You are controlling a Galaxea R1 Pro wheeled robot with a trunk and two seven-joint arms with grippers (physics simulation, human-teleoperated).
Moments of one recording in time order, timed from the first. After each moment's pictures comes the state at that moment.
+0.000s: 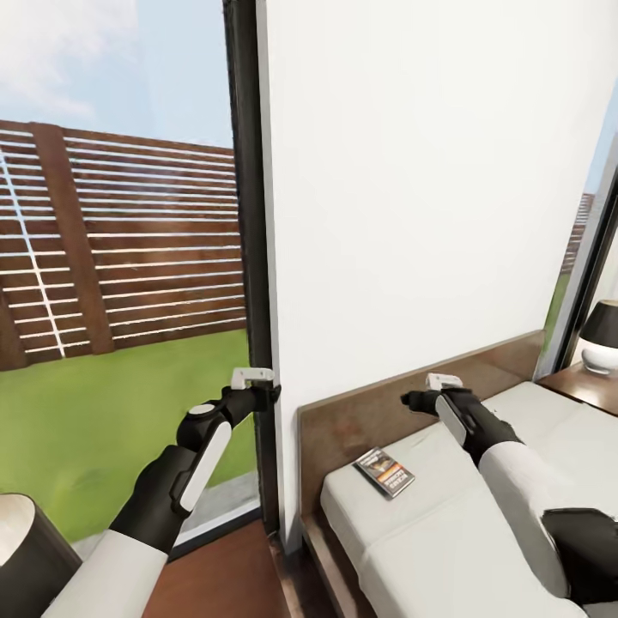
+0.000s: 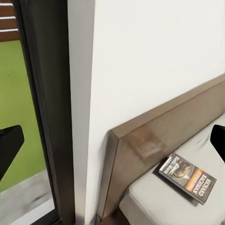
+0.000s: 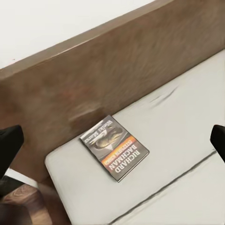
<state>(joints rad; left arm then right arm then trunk) -0.62 -0.03 -0.27 -1.28 0.30 0.61 0.13 -0.97 -0.13 0.08 -0.48 -0.22 0.50 -0.03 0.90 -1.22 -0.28</state>
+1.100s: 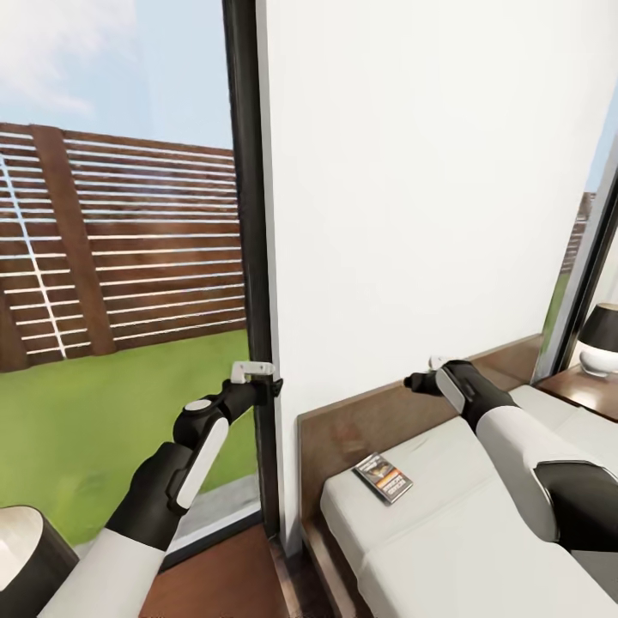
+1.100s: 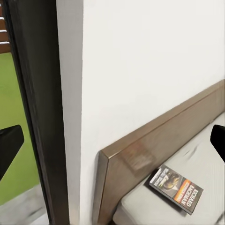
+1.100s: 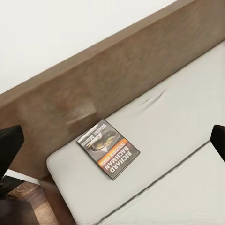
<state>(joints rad) -0.62 -0.02 -0.27 -1.32 0.30 0.61 0.09 -1.13 -0.12 0.08 -0.35 -0.22 0.58 -0.07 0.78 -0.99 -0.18</state>
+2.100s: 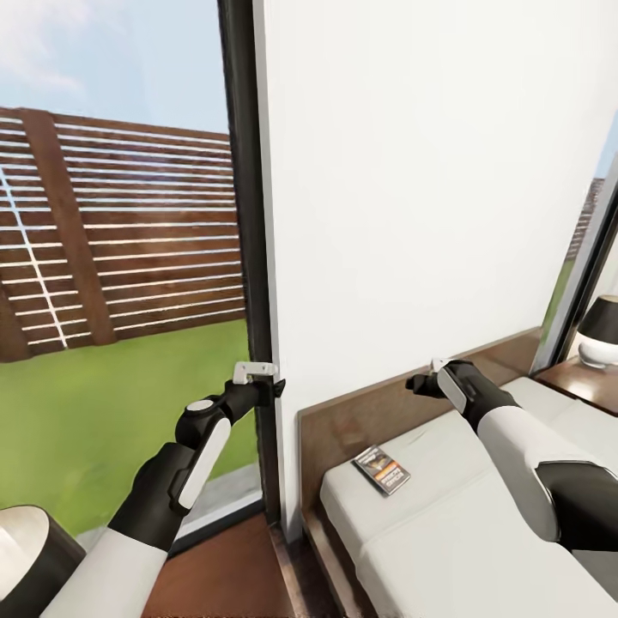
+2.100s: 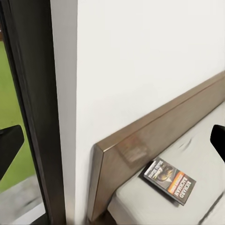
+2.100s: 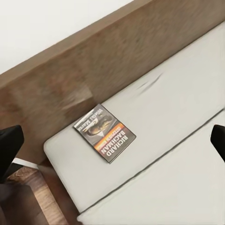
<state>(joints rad) -0.62 -0.03 -0.27 -1.32 0.30 0.61 0.08 -1.13 -0.13 0.08 -0.35 -0.22 0.61 -0.08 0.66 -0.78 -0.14</state>
